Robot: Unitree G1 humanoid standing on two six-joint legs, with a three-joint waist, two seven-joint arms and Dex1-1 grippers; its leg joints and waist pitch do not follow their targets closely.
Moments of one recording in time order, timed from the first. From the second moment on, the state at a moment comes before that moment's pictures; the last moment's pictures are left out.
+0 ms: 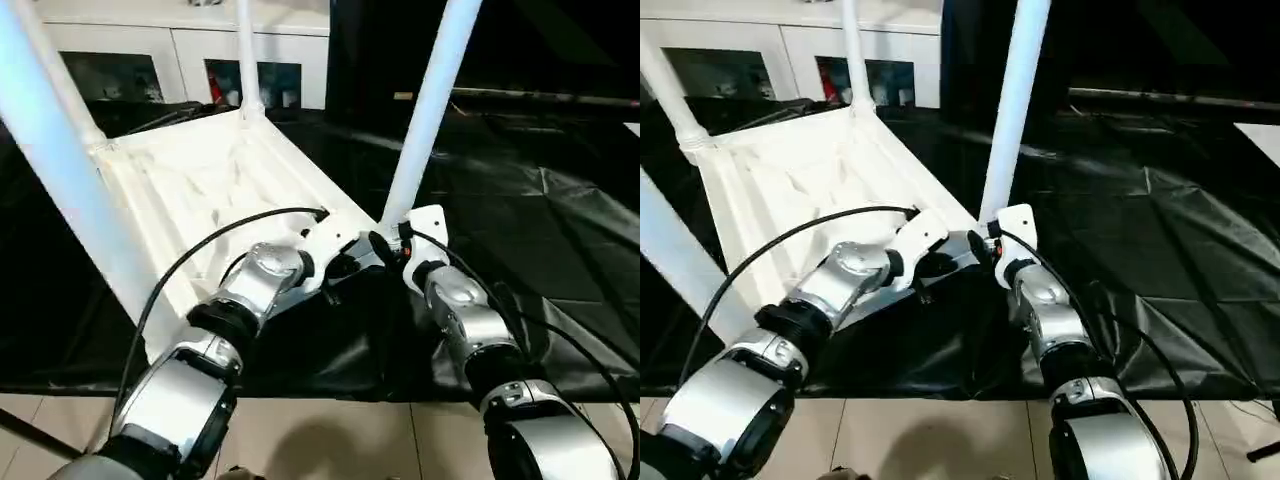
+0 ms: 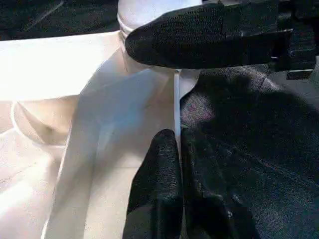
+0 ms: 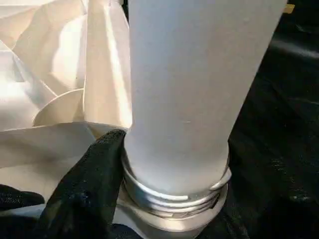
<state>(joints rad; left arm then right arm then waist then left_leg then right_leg) -0.84 0.05 -0.26 0.99 0.12 0.13 -0.67 -0.63 -0.08 -0.01 0.88 0.04 -0.05 0.27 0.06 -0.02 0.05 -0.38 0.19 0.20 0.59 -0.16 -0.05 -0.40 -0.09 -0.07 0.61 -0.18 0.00</state>
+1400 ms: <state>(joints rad) -0.69 0.25 -0.25 0.72 0.01 0.05 -1.11 -0.47 -0.28 0.11 0.52 0.09 0.08 0.67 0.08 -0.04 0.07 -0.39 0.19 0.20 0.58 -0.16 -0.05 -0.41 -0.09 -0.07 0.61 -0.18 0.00</state>
